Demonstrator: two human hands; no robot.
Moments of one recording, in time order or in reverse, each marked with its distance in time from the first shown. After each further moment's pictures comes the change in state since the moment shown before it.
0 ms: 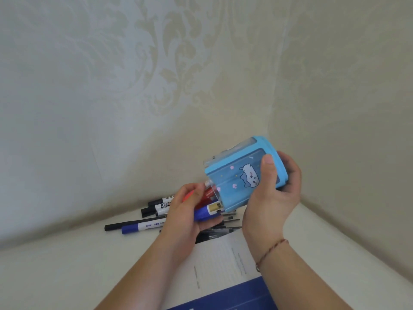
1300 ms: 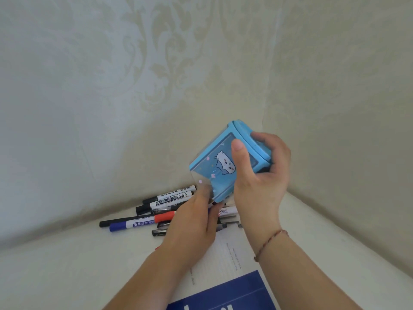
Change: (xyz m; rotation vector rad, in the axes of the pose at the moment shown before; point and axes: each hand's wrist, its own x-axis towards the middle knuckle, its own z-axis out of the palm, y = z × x) left_hand -0.013 -0.019 -0.002 1.227 -0.133 0.702; right_hand 0.005 -0.005 0.004 -0.273 -0.253 -0.332
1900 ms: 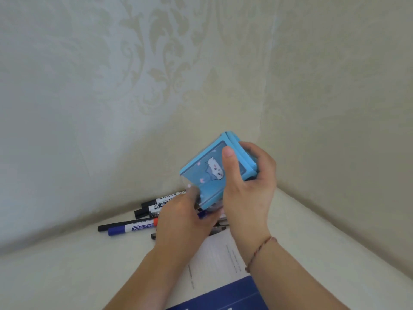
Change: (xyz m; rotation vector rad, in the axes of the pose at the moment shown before) left_hand 0.004 -0.003 -0.007 -0.018 0.172 -0.180; right_hand -0.012 0.000 0.008 0.005 -0.028 0.163
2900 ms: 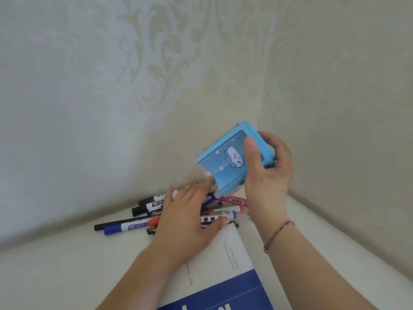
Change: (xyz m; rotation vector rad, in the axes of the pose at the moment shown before) left_hand 0.003 -0.016 0.002 0.249 -0.226 0.172; right_hand 0.032 0.009 -0.019 -0.008 0.037 0.033
